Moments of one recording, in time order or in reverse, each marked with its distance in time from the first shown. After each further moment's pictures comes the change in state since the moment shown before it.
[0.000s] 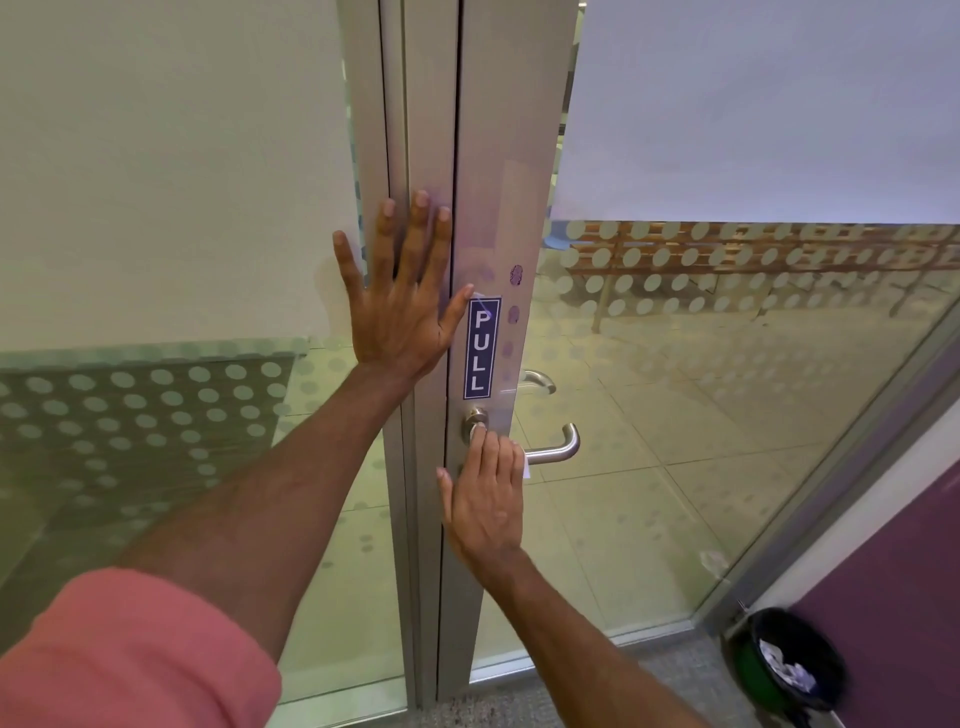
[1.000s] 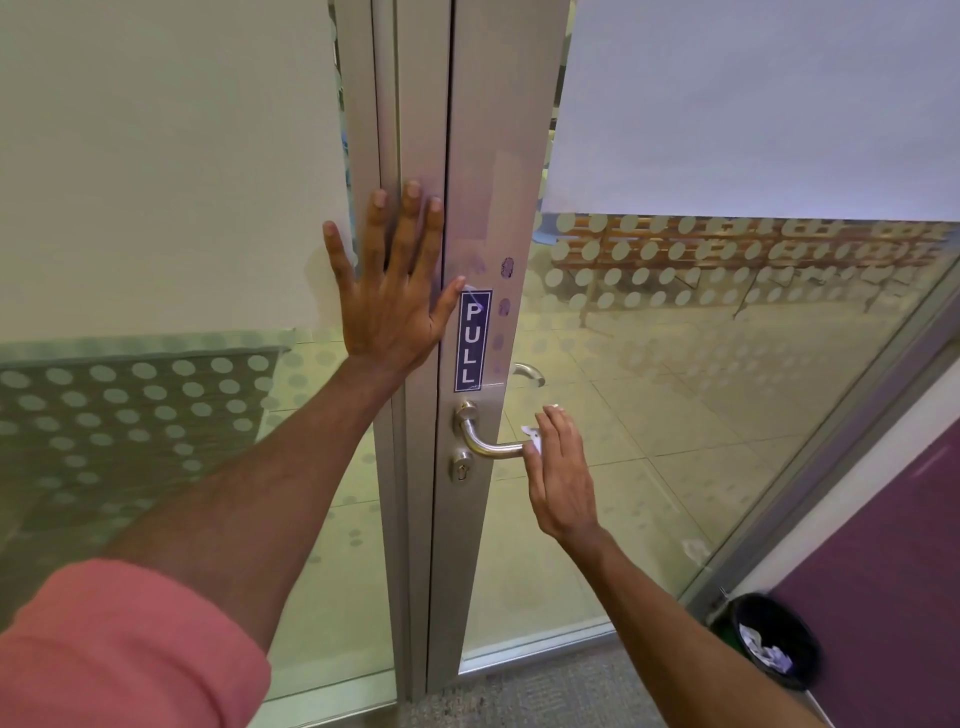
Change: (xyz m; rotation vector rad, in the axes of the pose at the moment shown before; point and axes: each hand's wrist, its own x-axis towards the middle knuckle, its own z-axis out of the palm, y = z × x) left_hand 0.000 0.000 0.002 -0.037 0.002 -0.003; right_hand 0.011 0.100 -0.017 0.406 0.027 0.015
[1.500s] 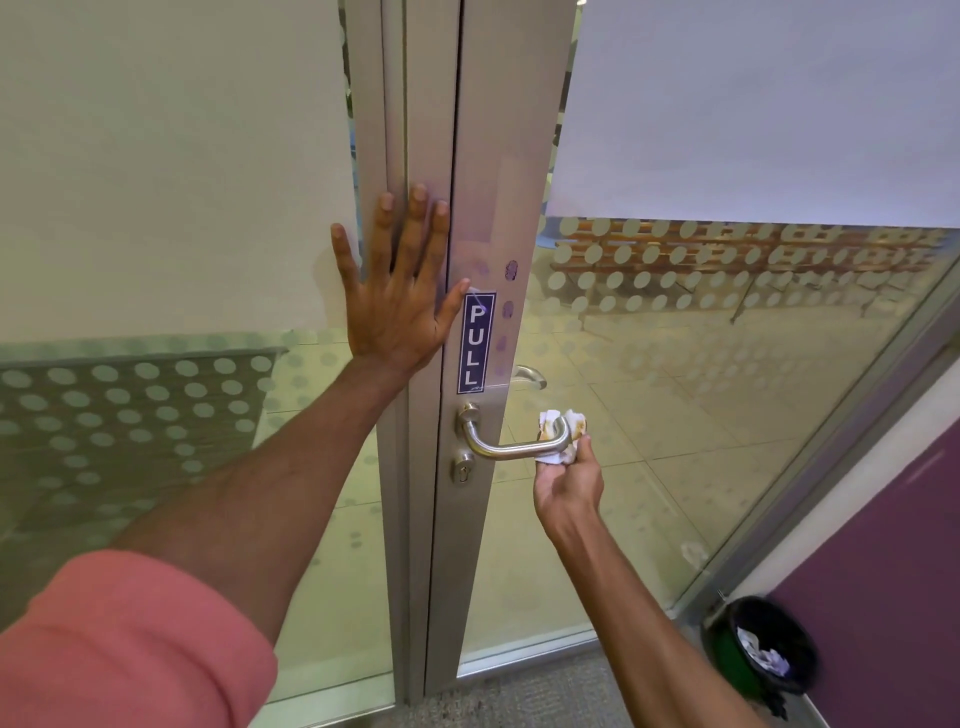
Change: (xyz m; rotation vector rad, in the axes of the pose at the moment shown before) left_hand -0.003 -0.001 0.004 0.009 0.026 0.016; right_hand 0.029 -0.044 -0.018 1.928 0.610 1.036
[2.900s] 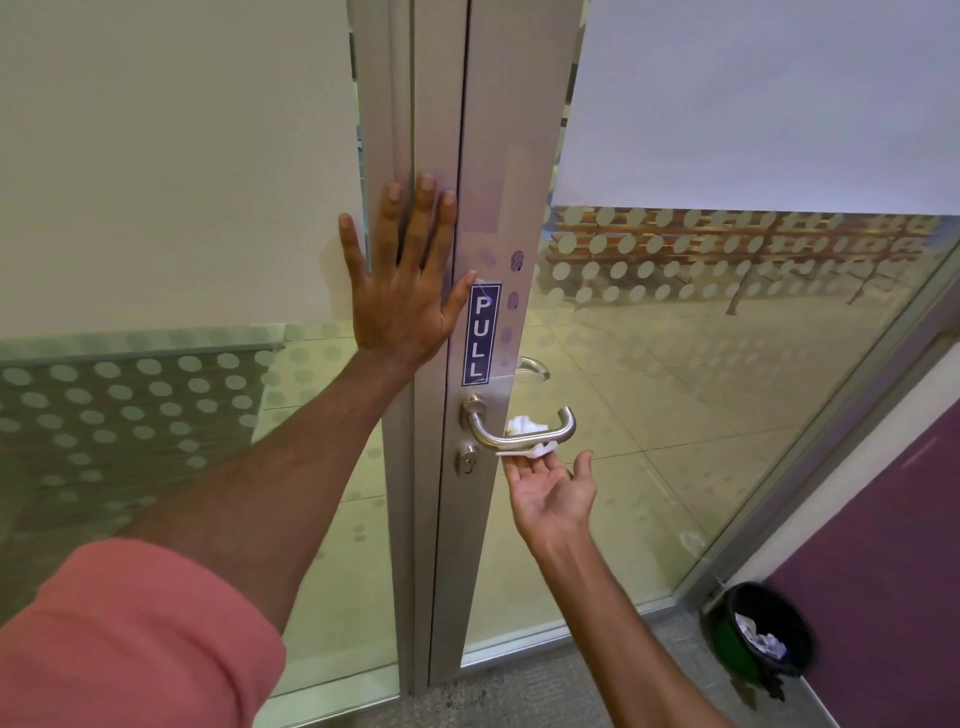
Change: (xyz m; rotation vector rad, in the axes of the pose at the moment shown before) left_hand 0.001 0.000 -0.006 -0.030 -0.040 -0.016; right_hand -0.030 0.021 -0.019 0.006 -0.112 0.262
